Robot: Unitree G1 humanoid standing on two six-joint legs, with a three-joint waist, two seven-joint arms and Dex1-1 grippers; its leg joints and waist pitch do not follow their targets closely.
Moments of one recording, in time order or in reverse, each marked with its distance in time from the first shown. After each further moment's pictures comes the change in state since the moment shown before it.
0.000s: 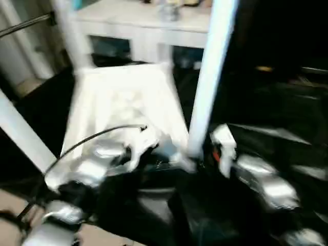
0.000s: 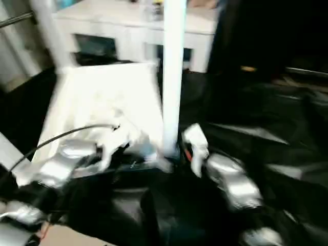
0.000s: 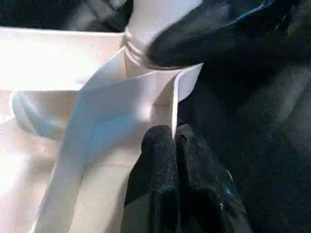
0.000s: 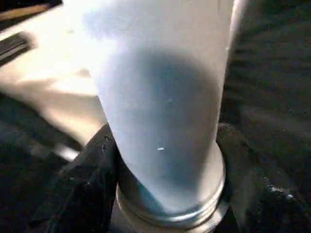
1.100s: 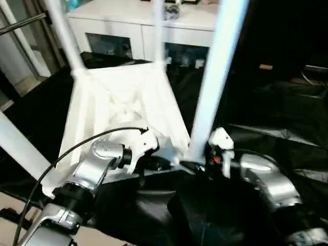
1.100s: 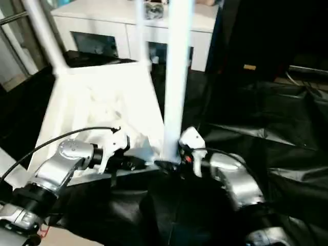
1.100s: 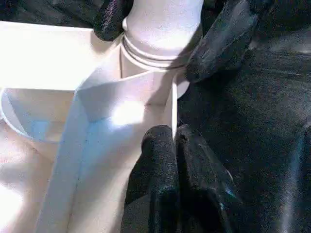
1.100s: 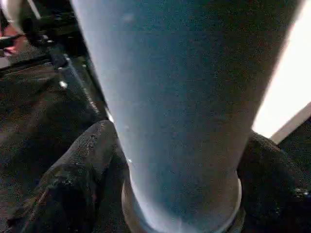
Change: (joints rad) left arm 0.036 0.124 -0.043 -0.074 -0.055 -0.059 -0.277; right arm 0.053 -0.201 0.109 -0.117 0.047 -0.035 0.469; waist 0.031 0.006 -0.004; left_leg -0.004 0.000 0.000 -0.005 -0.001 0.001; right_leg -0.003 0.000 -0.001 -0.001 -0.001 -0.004
